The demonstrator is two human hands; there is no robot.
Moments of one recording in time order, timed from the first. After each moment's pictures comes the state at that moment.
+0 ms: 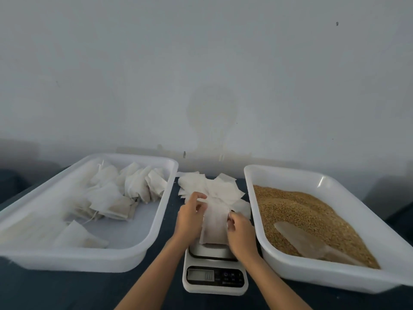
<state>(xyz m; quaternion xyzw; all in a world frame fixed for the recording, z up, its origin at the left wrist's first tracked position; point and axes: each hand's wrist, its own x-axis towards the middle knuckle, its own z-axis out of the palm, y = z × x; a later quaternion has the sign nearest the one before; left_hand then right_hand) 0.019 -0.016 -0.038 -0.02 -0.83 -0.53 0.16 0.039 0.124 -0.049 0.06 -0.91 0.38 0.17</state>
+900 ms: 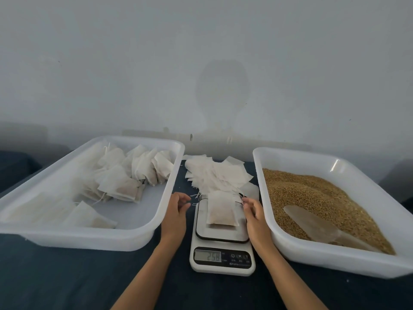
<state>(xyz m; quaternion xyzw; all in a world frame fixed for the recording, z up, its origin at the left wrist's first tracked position) 0.047 -0.048 -0.076 0.04 -0.79 -0.54 0.27 0.036 0.144 -0.077 0.02 -0.77 0.63 0.12</state>
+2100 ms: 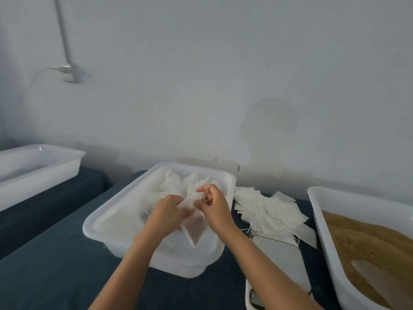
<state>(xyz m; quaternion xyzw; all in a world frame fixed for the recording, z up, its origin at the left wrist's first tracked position) 0.100 -0.181 0.048 0.12 -0.91 -0.36 0.14 0.043 -0.061 0.036 0.25 -0.76 0.60 -0.02</state>
